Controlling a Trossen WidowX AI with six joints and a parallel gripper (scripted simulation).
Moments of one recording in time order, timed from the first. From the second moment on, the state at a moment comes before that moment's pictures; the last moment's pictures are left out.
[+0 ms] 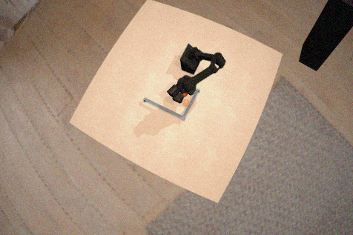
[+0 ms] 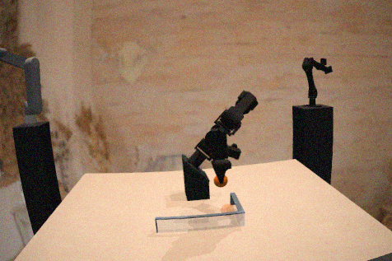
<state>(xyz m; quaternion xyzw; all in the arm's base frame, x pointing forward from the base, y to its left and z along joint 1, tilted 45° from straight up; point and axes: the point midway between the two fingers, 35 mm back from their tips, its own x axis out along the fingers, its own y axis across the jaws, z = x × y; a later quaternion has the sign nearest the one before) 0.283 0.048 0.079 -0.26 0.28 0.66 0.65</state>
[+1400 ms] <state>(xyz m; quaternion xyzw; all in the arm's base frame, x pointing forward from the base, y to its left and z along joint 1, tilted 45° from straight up) 0.302 0.139 0.015 -0.27 0.27 0.66 0.65</state>
